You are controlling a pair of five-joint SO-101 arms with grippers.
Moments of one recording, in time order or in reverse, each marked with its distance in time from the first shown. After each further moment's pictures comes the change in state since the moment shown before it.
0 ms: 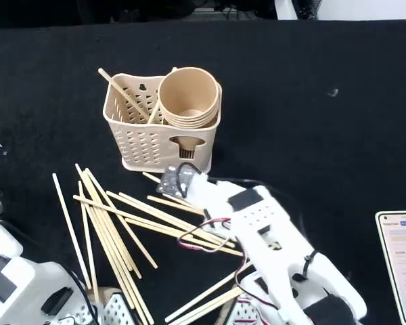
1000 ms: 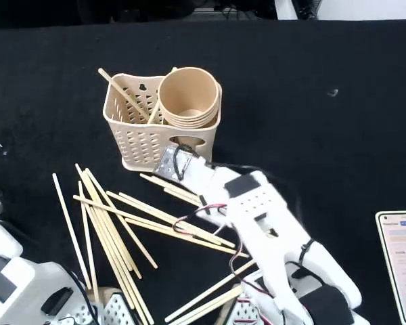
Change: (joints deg) left arm 0.0 0.0 0.0 0.0 0.0; right arm 1.3 4.7 -7.6 2.5 -3.9
